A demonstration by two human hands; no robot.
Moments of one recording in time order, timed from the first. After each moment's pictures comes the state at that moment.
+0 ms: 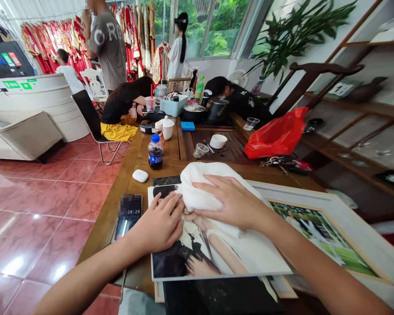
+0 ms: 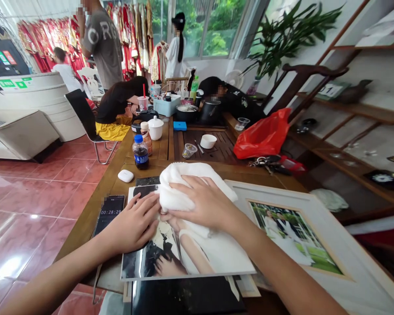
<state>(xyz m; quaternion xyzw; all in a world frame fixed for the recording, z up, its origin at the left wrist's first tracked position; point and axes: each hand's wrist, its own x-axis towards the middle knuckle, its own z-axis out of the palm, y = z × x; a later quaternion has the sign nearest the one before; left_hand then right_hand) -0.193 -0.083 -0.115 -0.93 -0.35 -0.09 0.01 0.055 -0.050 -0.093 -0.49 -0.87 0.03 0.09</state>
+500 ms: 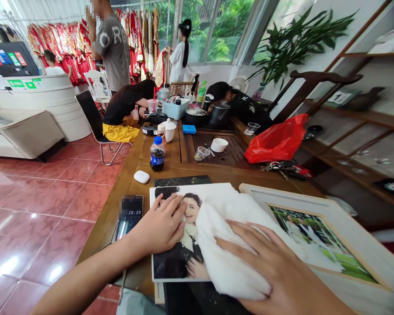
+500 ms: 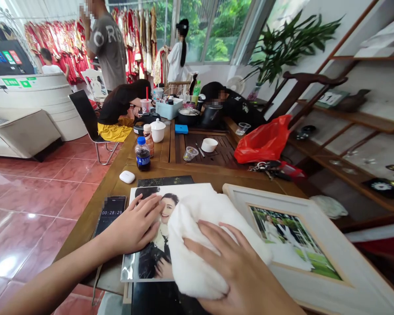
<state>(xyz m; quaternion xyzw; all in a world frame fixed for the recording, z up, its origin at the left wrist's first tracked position) -0.196 -0.084 -0.117 -0.93 -0.35 -0.09 0.01 0.084 -0.155 -0.113 -0.38 -0.91 -0.05 0.16</state>
